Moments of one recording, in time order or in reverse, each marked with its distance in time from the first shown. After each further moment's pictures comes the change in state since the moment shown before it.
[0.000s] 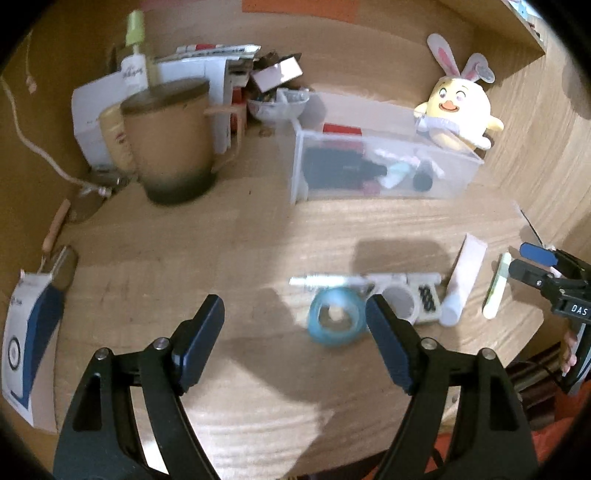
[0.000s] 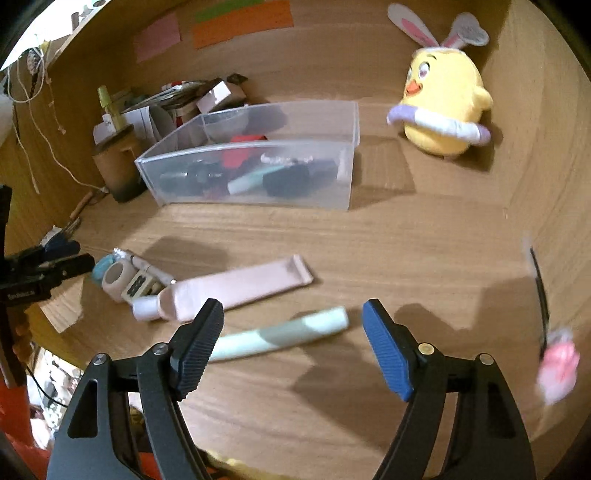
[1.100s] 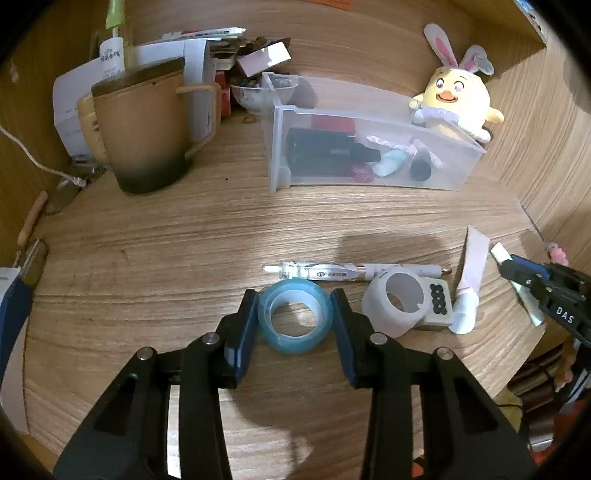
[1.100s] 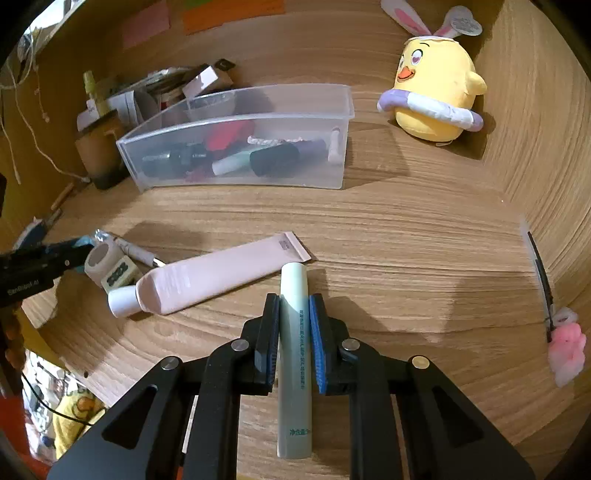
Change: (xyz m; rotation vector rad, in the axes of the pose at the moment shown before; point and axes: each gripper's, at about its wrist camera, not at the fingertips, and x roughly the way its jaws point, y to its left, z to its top) left arm 0.028 -0.013 -0.001 -0.007 0.001 -0.032; right arm 0.019 0.001 -0.010 0.000 0.003 -0.066
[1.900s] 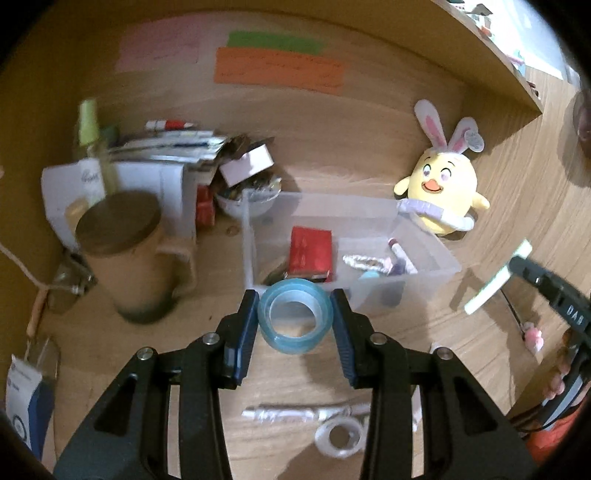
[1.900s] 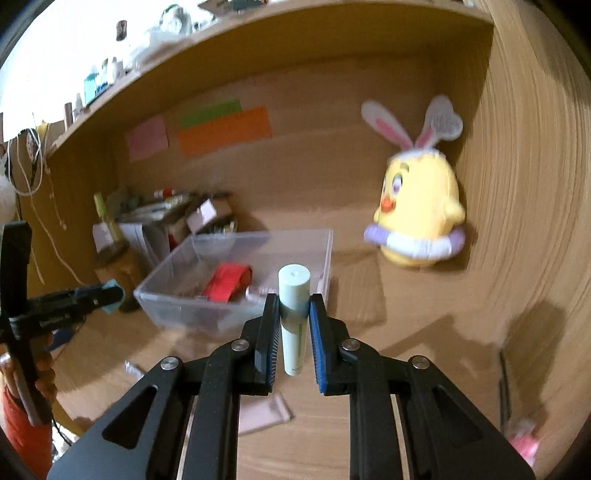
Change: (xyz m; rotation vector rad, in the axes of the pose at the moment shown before) left arm -0.034 -0.020 0.100 0.001 -0.205 -0.032; right arm -0.064 -0.029 0.094 0.047 -0.346 0.054
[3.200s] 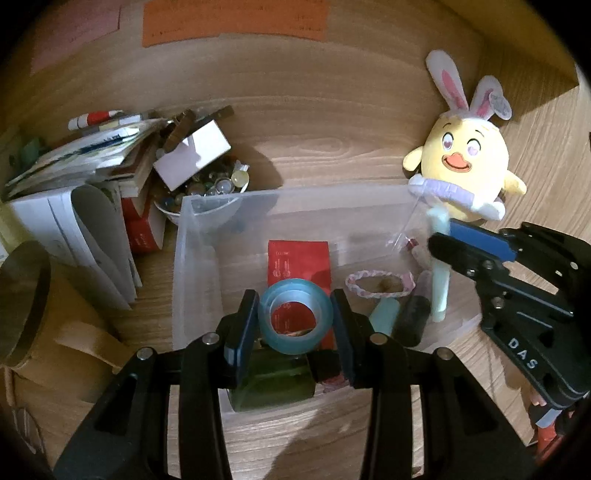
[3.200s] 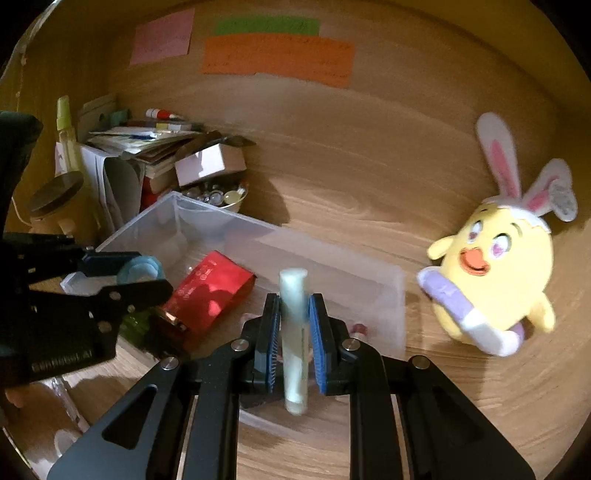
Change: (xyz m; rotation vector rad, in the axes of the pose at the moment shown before) left arm 0.113 -0.018 0.042 0.078 0.145 -0.018; right arm 0.151 0.069 0.030 -0.322 0.205 -0.073
